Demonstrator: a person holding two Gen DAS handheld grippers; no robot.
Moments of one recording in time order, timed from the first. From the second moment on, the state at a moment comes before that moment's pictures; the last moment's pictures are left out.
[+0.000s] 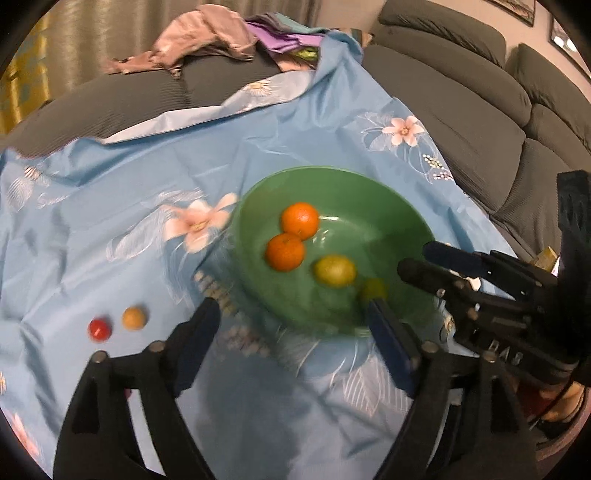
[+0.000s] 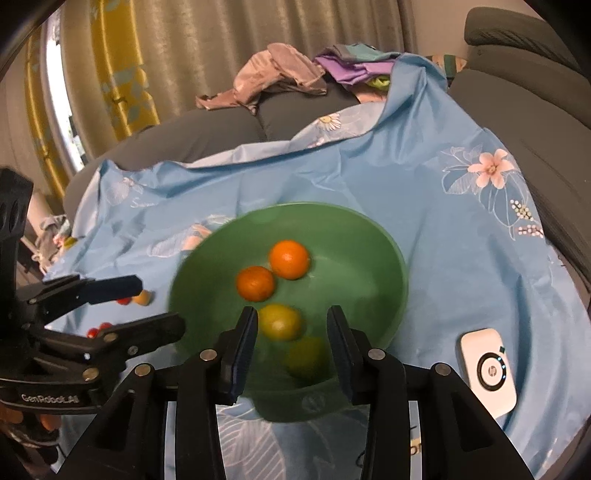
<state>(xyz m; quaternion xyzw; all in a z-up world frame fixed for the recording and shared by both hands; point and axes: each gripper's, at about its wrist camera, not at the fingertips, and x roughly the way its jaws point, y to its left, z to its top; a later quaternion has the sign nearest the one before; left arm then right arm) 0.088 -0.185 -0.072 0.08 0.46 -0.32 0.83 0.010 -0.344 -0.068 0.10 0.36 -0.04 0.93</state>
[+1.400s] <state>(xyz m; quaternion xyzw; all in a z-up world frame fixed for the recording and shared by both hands) 0.018 0.025 -0.107 -0.04 0.51 -0.16 0.85 0.009 -0.191 -0.106 0.01 0.44 0.14 0.89</state>
